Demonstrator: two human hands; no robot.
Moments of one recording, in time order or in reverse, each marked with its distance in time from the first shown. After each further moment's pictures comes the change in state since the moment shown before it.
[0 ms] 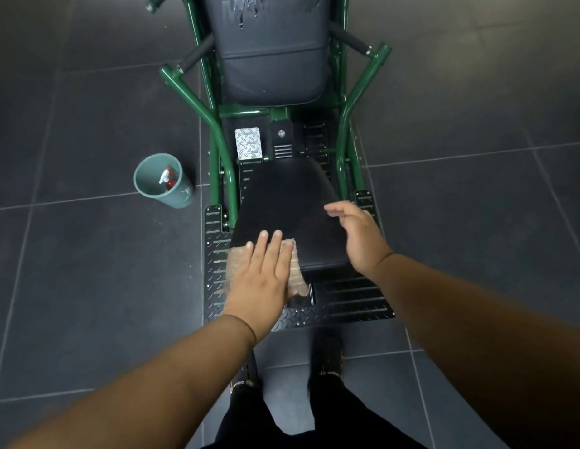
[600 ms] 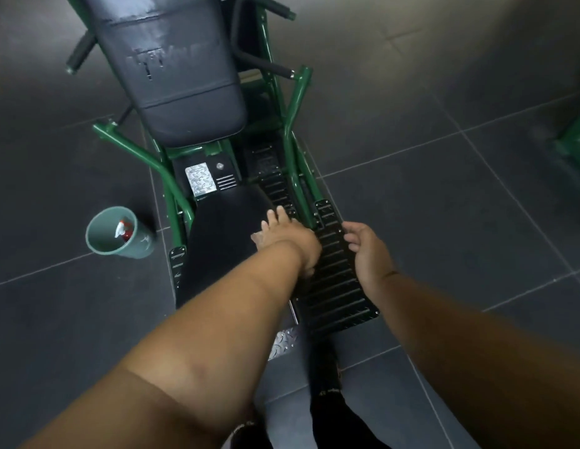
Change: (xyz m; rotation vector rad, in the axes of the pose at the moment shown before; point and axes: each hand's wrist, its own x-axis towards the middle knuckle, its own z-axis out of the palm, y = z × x) left_hand 0.193 0.103 -0.050 -0.310 -0.604 -0.291; right_hand -0.041 0.032 -0.069 0.743 0.376 0.559
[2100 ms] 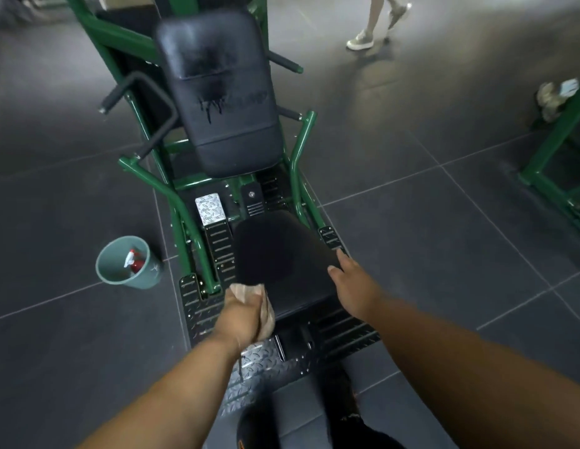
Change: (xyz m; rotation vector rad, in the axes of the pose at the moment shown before) left_hand -0.094 -0.230 0.035 -0.795 0.079 -0.031; right_hand -0.071 0.015 0.093 -0.965 -0.147 -0.207
